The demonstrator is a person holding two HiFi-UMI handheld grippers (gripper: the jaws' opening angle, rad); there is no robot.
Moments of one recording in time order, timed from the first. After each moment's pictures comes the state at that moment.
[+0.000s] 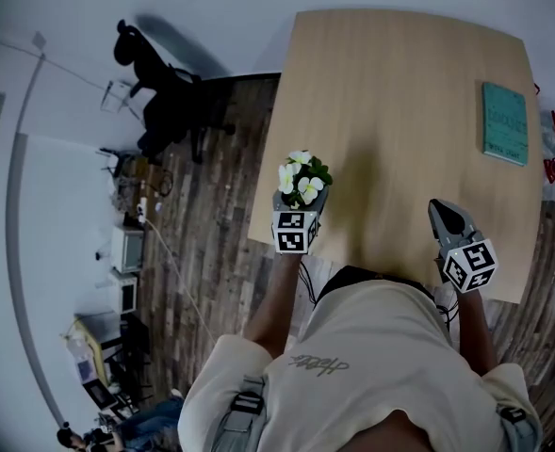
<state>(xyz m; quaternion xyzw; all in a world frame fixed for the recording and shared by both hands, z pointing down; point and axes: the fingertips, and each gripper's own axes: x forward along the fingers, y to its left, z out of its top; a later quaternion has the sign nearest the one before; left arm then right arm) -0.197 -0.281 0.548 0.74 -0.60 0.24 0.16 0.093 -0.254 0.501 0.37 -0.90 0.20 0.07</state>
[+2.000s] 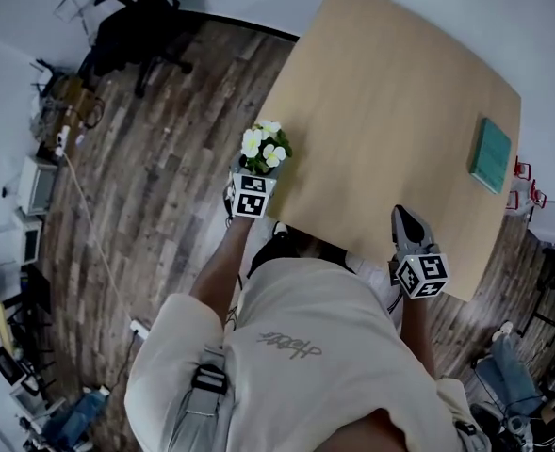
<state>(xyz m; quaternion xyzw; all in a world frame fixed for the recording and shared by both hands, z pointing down) -0.360 -0.242 0.641 0.73 -0.62 0.23 0.20 -0.042 -0.201 0.510 0.39 -0.89 0.16 0.18</state>
